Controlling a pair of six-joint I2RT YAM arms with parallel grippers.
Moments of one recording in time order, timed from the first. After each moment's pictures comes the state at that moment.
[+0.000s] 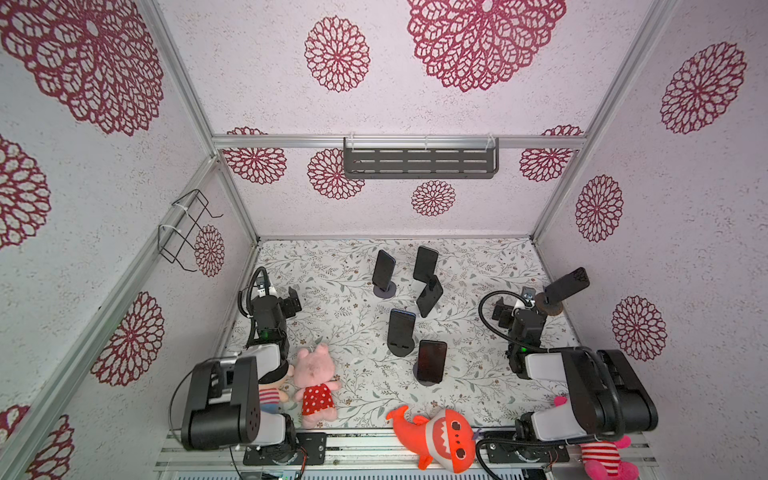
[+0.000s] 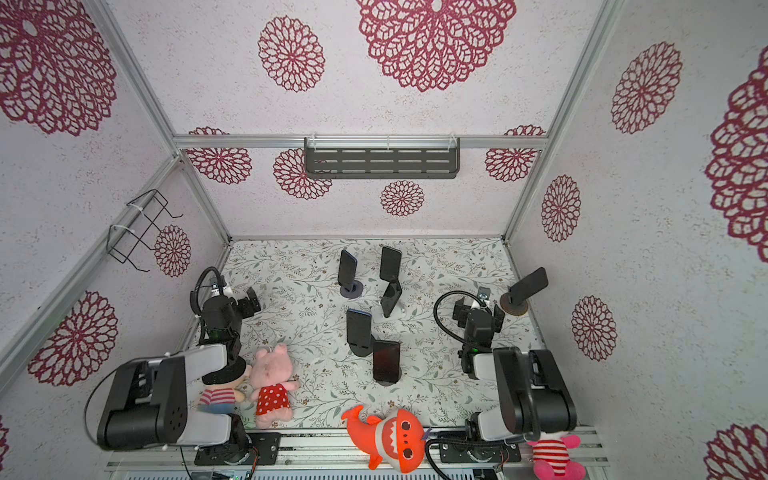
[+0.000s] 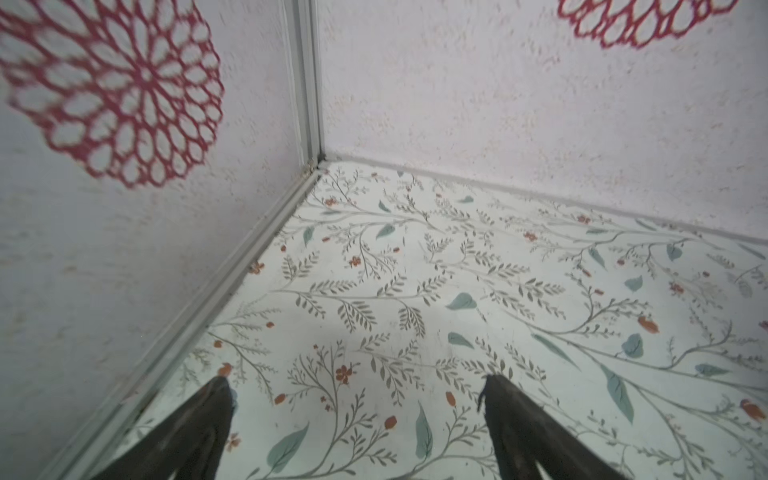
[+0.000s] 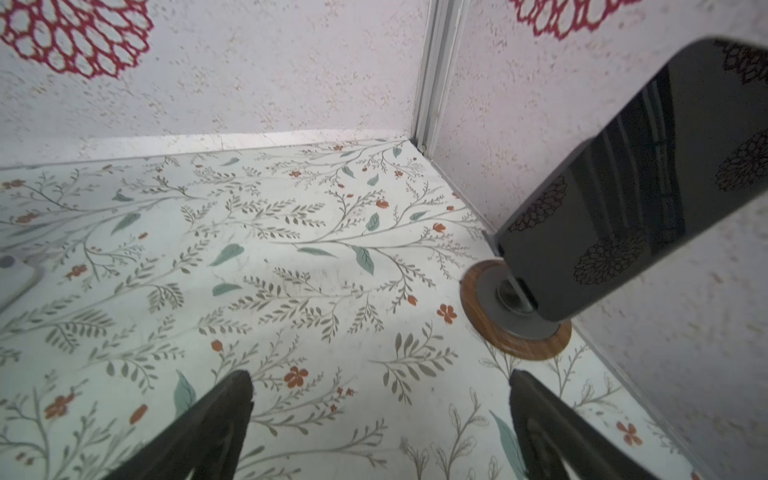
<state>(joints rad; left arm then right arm) 0.10 1.34 0.48 0.60 -0.24 -0.08 0.06 1.39 0.35 0.78 0.38 0.04</state>
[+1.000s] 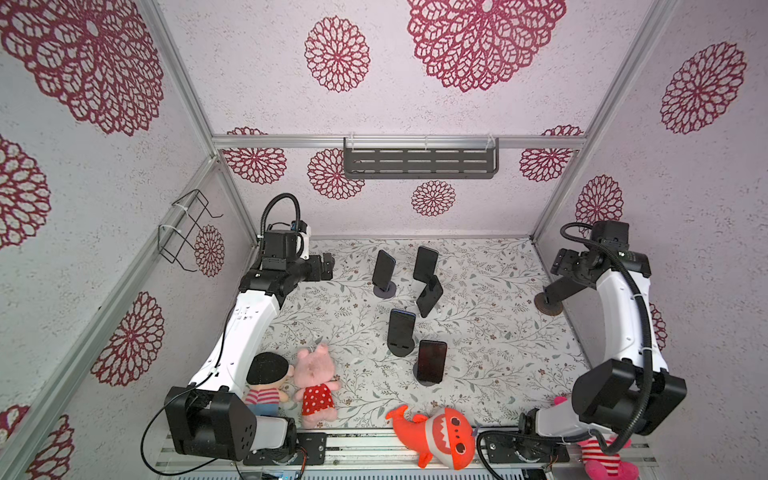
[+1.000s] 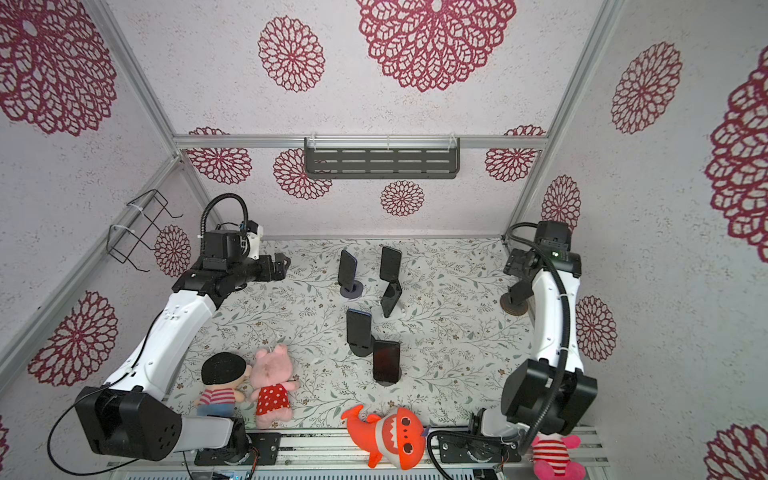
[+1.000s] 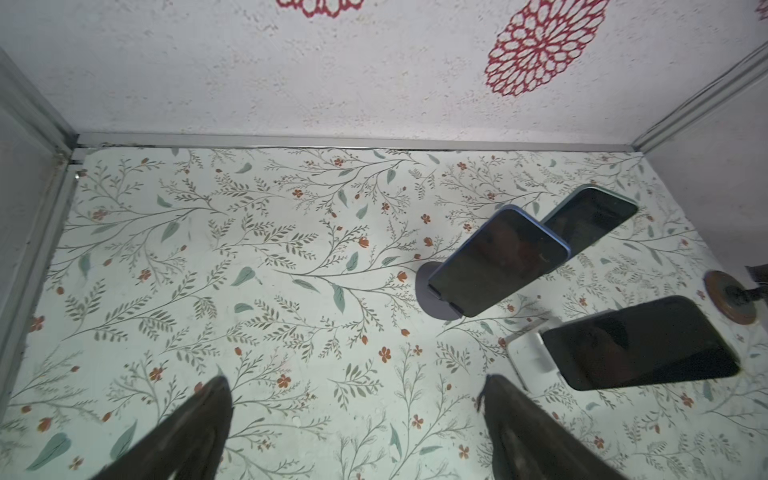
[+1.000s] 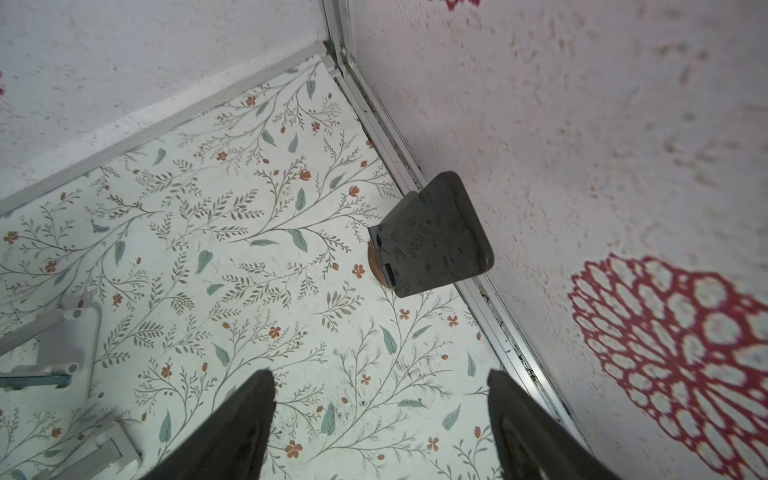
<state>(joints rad) -0.11 1.38 1.31 -0.57 0.16 -0.12 -0.31 1.52 1.62 -0.99 0.10 0.15</state>
